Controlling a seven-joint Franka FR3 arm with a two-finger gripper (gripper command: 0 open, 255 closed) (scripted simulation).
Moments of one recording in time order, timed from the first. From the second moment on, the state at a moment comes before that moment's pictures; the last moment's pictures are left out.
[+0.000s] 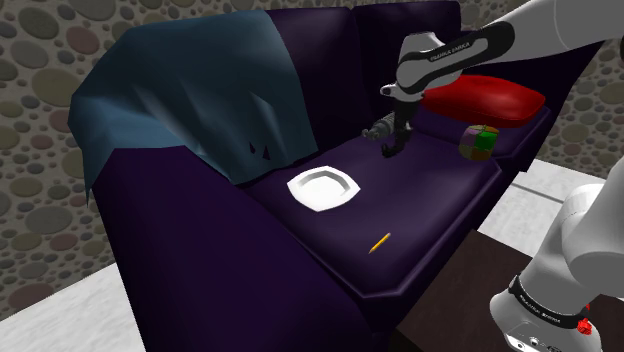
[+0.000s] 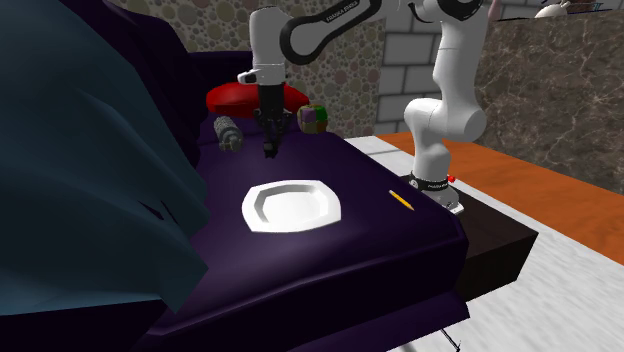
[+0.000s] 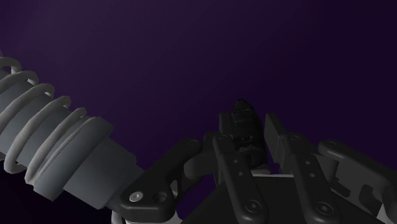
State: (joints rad) arm 0.13 -0.07 -0.43 -2.13 -0.04 2.05 -1.06
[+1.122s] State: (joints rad) arm 0.15 -0.14 -0.39 -1.99 -0.06 1.85 -0.99
